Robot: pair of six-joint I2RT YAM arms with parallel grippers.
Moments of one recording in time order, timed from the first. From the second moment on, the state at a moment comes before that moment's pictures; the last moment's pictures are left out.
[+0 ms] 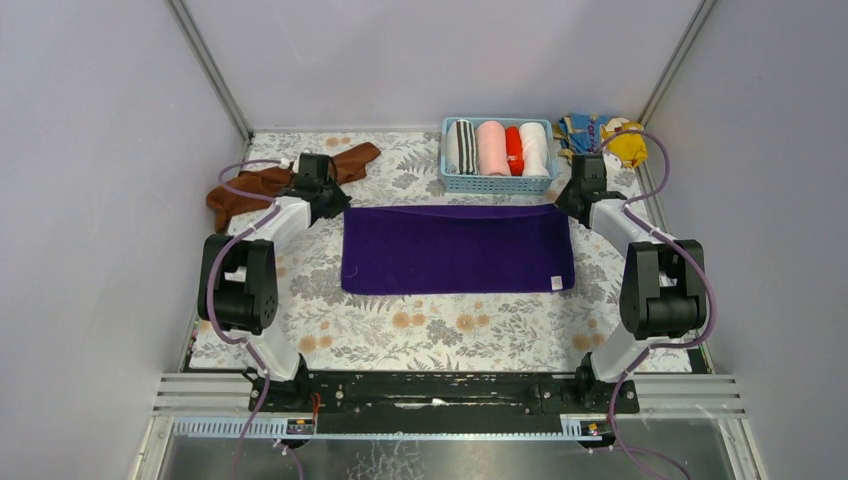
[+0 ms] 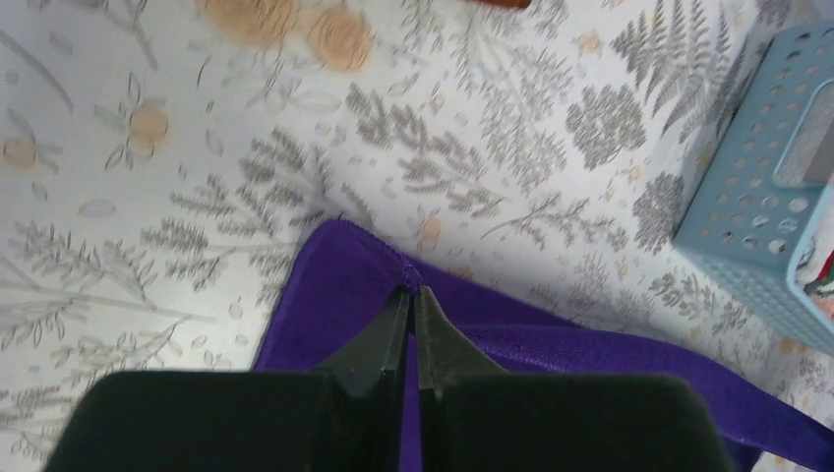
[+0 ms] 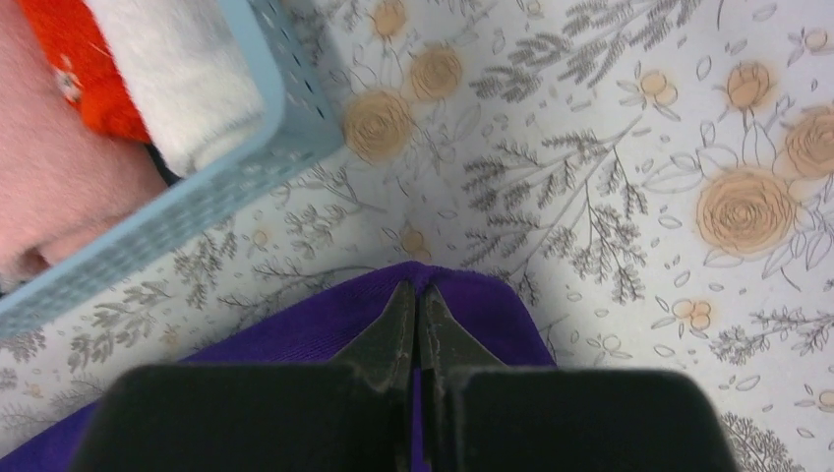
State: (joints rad) left arm -0.09 1.73 1.16 -0.21 -0.02 -0.75; right arm 0.05 1.68 1.09 -0.19 0.24 0.56
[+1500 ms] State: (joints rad) left arm -0.08 1.14 0.40 -0.19 0.08 -0.94; right arm 0.02 1.36 0.63 -0.40 0.18 0.65
